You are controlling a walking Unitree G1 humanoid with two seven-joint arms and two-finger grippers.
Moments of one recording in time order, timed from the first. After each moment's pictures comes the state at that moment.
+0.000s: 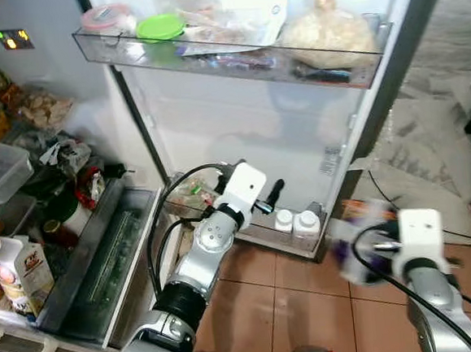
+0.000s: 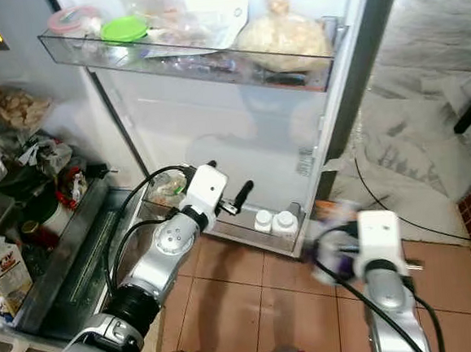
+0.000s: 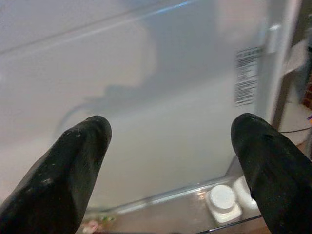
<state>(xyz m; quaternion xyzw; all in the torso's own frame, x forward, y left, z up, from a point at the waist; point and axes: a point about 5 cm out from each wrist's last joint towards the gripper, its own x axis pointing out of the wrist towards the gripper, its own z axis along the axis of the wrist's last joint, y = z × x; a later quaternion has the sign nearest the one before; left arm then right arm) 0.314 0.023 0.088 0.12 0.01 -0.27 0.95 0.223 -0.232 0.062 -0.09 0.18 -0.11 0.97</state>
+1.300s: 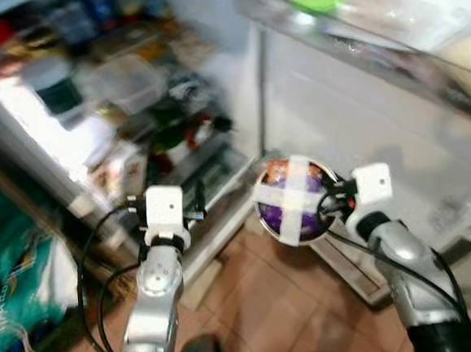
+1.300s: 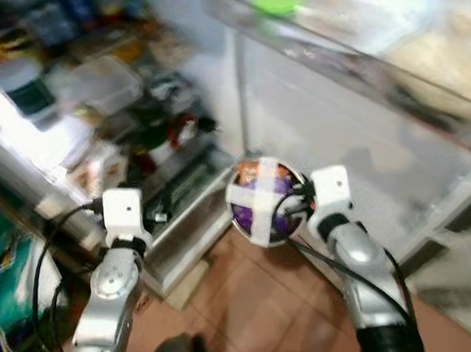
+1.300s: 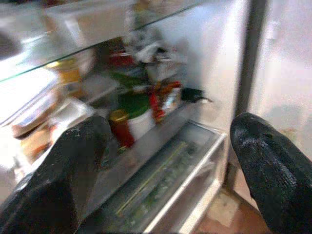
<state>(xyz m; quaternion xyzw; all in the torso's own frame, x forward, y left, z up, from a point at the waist) 0.272 0.116 0.098 0.04 0.00 -0.03 1.00 0.280 -0.185 0.097 -0.02 0.07 0.11 0.99</state>
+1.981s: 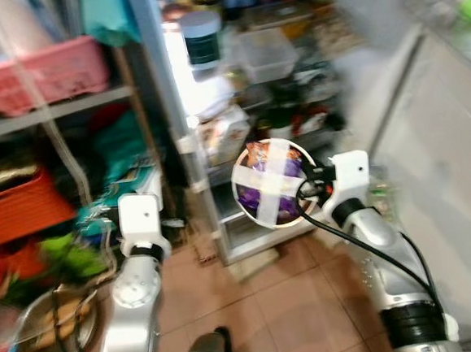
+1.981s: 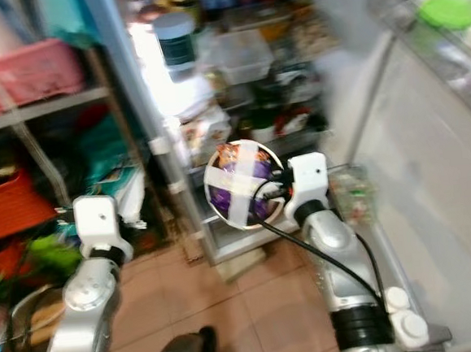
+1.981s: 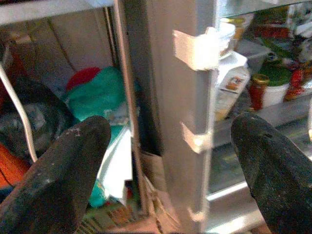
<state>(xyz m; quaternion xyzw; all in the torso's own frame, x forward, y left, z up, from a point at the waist) 0.256 0.131 0.093 0.02 0.04 -0.03 1.00 0.295 -0.161 0.099 0.00 0.04 0.11 0.99</state>
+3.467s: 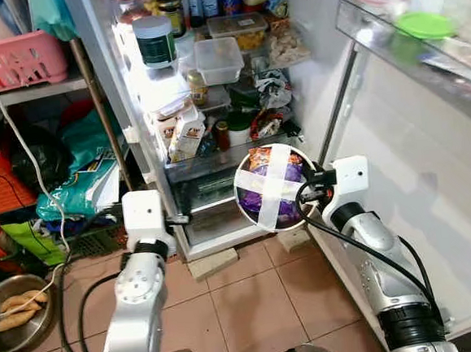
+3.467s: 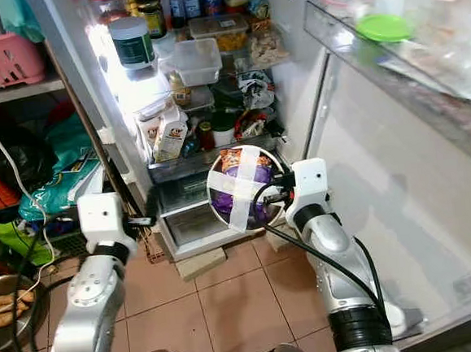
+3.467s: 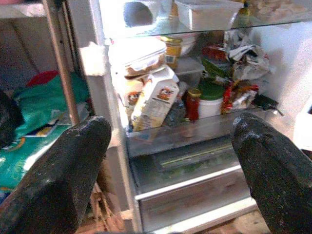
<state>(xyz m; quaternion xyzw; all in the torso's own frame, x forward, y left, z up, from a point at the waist) 0.260 0.133 0.097 0.00 0.03 -0.03 1.00 0.296 -0.155 0.096 0.01 0.04 0.12 0.99</state>
